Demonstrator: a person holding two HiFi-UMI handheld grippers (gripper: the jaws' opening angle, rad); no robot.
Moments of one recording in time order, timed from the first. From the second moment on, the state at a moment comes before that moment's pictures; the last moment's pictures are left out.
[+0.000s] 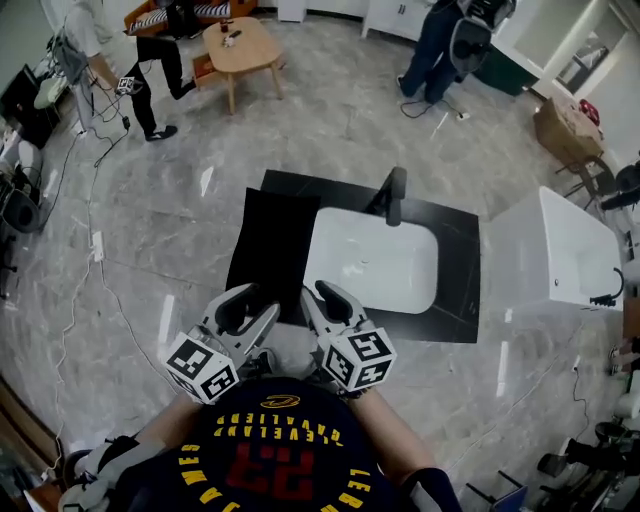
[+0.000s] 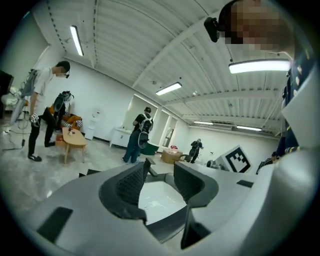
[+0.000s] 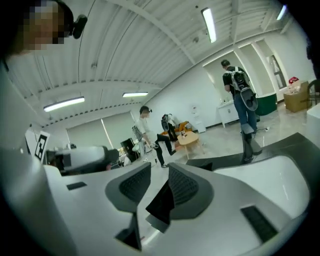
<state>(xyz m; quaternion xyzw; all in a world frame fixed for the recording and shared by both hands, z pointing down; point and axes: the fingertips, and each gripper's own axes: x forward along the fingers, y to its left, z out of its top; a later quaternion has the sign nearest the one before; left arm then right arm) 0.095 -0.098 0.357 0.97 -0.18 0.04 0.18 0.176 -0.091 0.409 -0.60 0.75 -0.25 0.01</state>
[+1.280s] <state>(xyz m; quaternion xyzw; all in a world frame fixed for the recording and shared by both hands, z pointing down) 0.125 -0.082 0.380 0.97 -0.15 0.07 0.19 0.169 -0.063 0.377 -0.61 0.77 -0.17 0.02</state>
